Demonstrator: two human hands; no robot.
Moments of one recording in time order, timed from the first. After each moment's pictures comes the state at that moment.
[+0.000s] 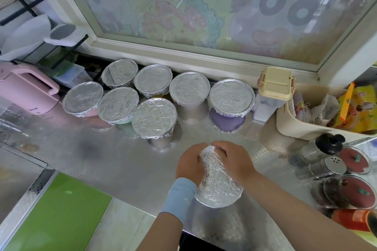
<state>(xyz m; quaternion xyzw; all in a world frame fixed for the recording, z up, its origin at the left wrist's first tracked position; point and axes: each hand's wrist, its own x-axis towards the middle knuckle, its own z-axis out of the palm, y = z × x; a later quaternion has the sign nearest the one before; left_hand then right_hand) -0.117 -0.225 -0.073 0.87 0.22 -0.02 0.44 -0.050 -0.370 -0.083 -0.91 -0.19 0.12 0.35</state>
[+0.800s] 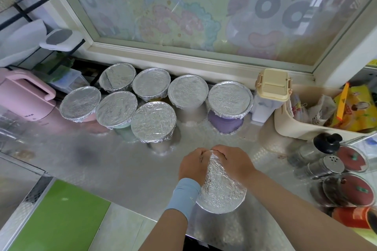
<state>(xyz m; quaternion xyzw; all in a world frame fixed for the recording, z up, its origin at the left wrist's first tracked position) -0.108 -0.225 -0.077 0.87 0.24 -0.06 0.42 -0.044 -0.369 -0.086 -0.92 -0.21 0.18 0.28</state>
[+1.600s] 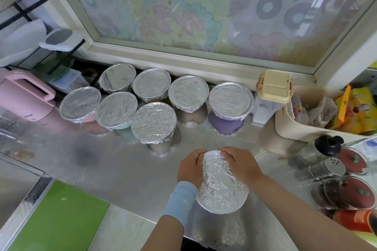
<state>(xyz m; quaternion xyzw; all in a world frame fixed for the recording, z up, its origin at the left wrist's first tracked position) -0.115 -0.220 -0.078 0.83 0.26 -0.05 0.49 -0.042 -0.384 -0.090 -0.91 -0.17 0.16 0.34</state>
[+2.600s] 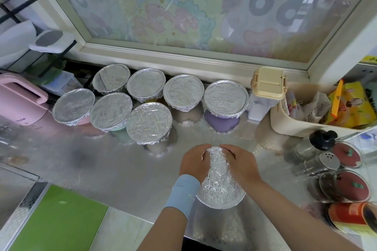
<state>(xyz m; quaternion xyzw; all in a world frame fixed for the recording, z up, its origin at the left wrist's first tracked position) -0.097 -0.229 -0.070 0.89 0.17 -0.06 0.41 -0.059 -0.385 -0.084 -0.90 -0.03 0.12 0.41</state>
